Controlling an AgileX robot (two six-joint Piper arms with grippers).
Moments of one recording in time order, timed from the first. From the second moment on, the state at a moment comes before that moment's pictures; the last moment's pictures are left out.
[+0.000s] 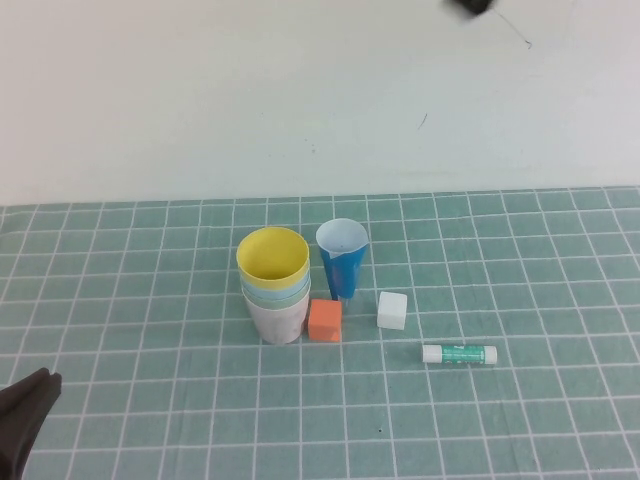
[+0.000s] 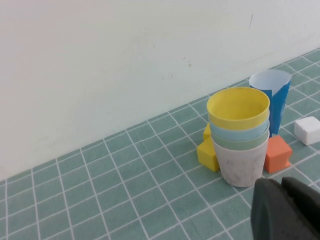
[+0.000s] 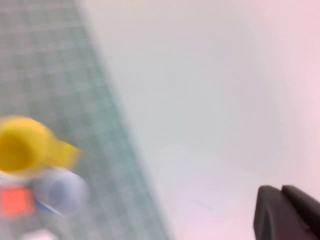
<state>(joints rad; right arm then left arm) 0.49 1.84 -2.26 0.09 1.12 -0.77 -0.39 0.36 -0.26 0.19 0.18 -0.07</state>
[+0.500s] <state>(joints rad) 0.35 1.27 -1.76 -0.14 1.09 -0.69 -0.39 0.36 -0.26 0.19 0.14 -0.19</state>
